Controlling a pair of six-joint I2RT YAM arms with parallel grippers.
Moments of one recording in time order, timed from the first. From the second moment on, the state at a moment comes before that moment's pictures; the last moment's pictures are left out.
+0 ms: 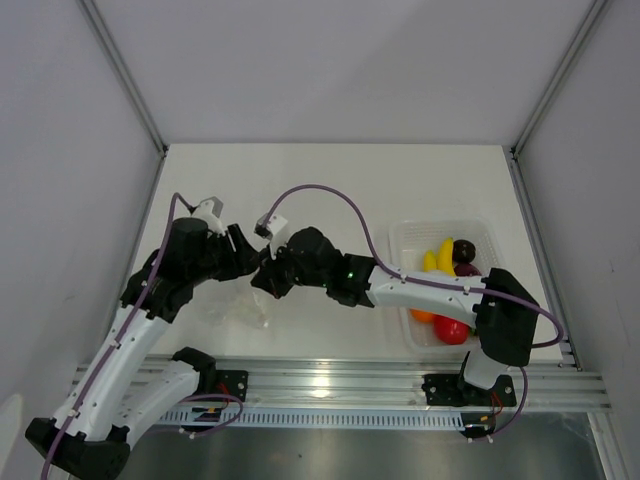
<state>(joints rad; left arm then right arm) -0.36 0.80 0.91 -0.74 0.10 -0.58 1.15 1.67 1.27 0.05 -0.13 0.36</state>
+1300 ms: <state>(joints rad) -0.36 0.76 0.84 -0.66 0.18 -0.43 1.13 1.65 1.27 0.01 -0.16 0.41</state>
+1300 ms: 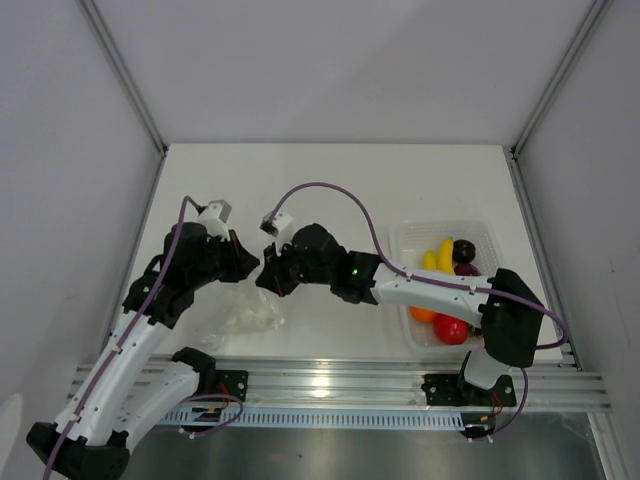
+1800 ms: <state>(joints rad) -0.36 0.69 0.84 -0.66 0.19 -0.44 1.06 1.50 1.17 -0.13 -0.02 0.56</state>
